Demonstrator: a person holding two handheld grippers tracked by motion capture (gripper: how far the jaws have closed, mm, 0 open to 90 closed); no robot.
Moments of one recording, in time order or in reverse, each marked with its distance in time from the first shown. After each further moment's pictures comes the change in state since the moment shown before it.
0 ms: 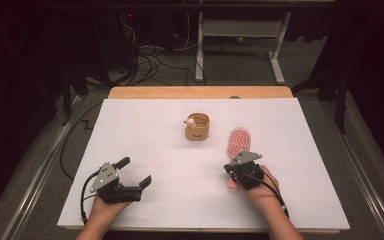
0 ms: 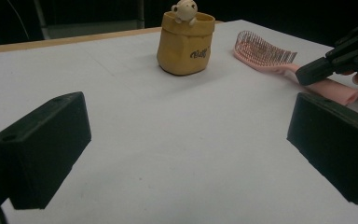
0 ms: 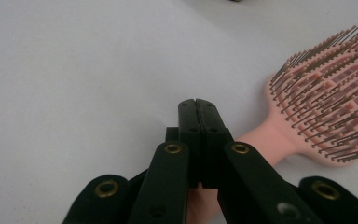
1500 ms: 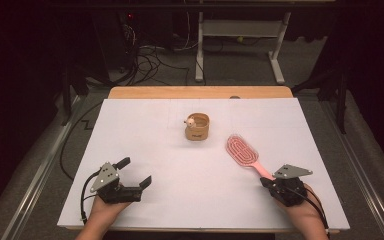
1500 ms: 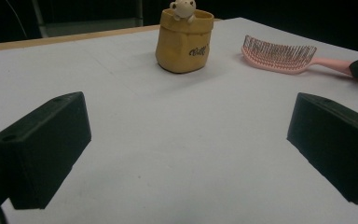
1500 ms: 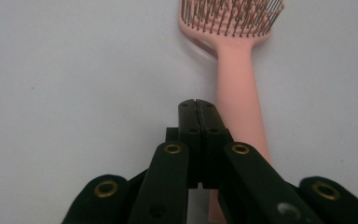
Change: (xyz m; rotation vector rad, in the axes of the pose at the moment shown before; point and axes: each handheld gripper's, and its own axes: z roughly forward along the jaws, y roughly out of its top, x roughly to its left) left arm 0.000 0.000 0.001 0.004 -0.004 0.001; right arm -0.038 -0.074 -0.069 0.011 -0.038 0.145
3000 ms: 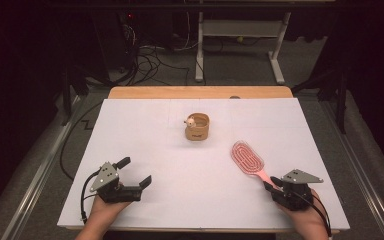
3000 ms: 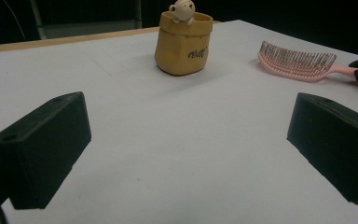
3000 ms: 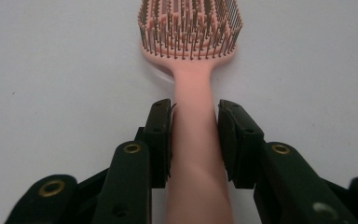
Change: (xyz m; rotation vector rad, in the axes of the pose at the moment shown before) left arm 0.001 0.001 0.000 -0.008 -0.008 -0.002; right arm -0.003 -0.020 -0.006 -0.061 -0.070 0.096
